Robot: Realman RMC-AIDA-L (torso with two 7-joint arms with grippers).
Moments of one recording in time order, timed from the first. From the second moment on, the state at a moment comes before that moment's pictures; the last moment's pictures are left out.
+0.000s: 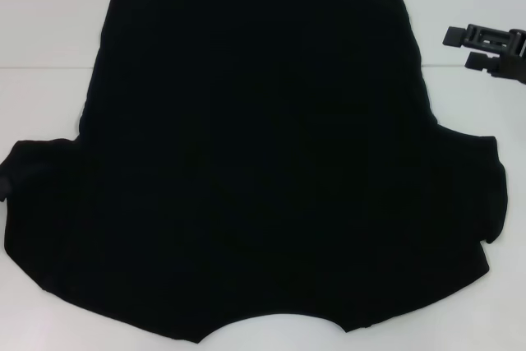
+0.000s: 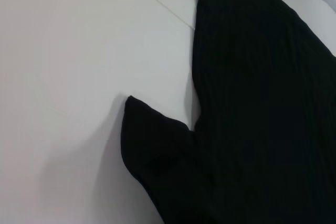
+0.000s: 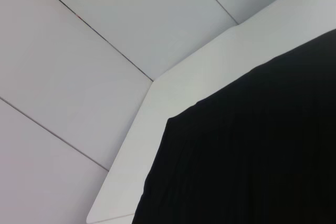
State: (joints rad) left arm -0.54 -1.99 0.16 0.93 2.59 1.52 -2.43; right arm 0.68 1.93 -0.55 -0.64 -1.99 -1.30 2.26
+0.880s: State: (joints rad) left arm -0.59 -1.98 0.24 0.91 2.59 1.54 -2.43; right arm 0.68 1.93 -0.53 -0.61 -1.99 -1.31 2.26
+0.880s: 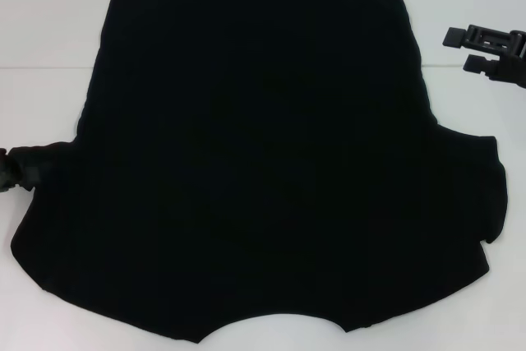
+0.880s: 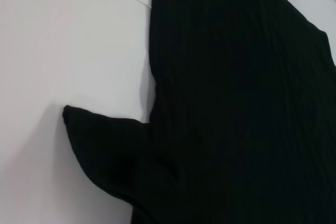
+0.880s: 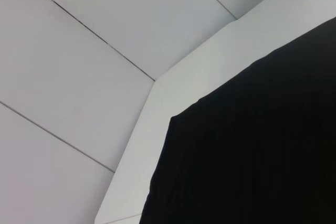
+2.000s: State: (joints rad) left arm -0.70 -2.04 0.48 0.90 2.59 1.54 -2.50; right arm 0.67 1.92 -0.54 -0.61 -1.99 -1.32 2.28
